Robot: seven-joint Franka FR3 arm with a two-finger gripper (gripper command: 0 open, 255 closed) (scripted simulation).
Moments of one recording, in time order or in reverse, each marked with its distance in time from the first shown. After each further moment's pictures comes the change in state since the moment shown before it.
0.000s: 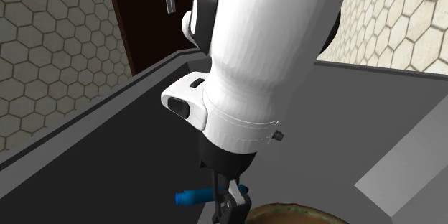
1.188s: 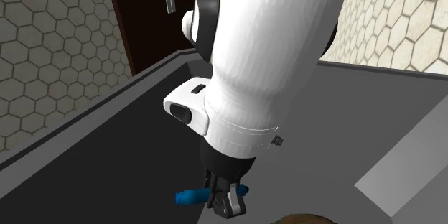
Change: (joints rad) arm 0.001 0.010 0.000 -0.012 -0.004 0.021 0.006
